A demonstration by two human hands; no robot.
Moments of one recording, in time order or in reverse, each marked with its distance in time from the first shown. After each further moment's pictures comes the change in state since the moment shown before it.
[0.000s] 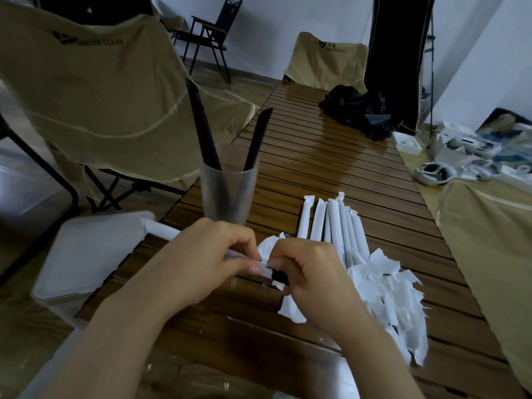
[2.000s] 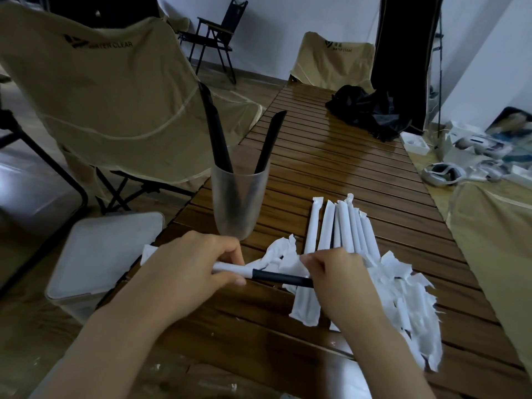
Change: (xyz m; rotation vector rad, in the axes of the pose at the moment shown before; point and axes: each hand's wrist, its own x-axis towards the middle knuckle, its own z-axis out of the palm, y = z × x) left_hand -0.016 -0.017 -0.003 0.191 0.004 -0.107; right_hand 0.005 0.020 0.008 -0.222 -0.025 0.461
